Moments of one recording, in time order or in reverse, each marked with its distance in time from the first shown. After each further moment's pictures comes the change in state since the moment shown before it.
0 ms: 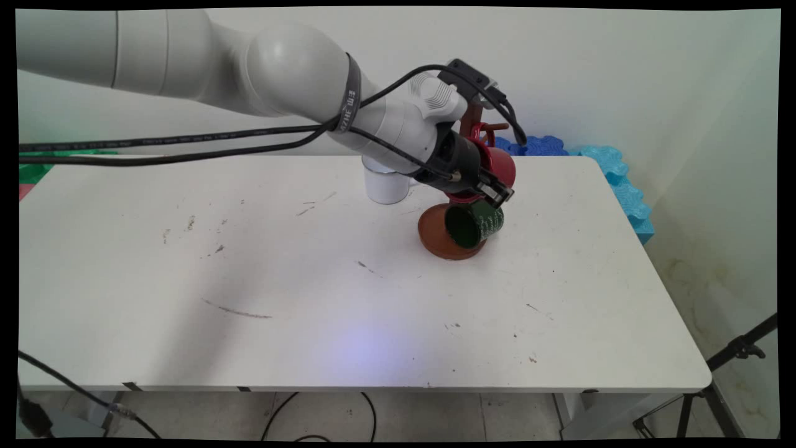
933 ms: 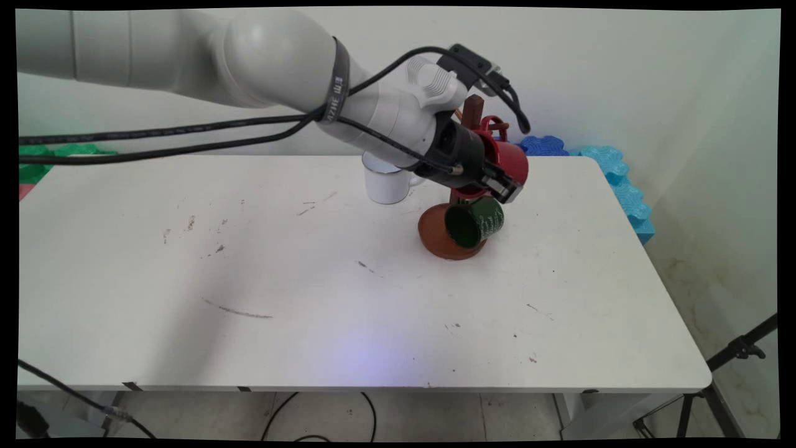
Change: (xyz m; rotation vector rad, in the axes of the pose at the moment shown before) arm 0.008 0.012 -0.022 -0.026 0.033 0.003
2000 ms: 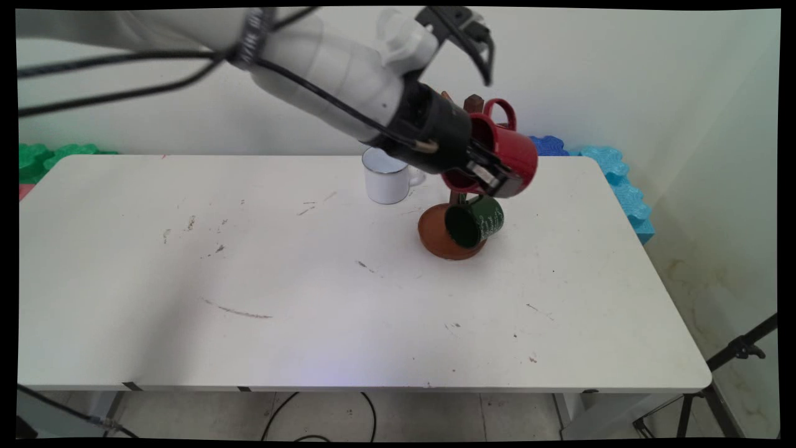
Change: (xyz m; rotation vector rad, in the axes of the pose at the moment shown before) arm 0.016 0.012 -0.074 -0.122 -0.002 0.057
